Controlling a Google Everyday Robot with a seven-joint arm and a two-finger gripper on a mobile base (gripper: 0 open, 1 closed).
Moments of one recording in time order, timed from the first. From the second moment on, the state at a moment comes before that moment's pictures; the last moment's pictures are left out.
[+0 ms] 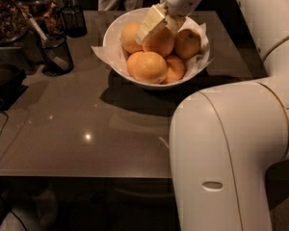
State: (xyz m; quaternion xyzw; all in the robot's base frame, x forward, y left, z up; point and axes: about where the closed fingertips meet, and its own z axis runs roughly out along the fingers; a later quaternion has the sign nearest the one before) arm 0.676 -0.046 0.946 -0.34 0.91 0.21 0.13
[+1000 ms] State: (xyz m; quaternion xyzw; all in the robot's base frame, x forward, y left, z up) arm 0.676 -0.037 0.939 -0.34 0.90 0.23 0.12
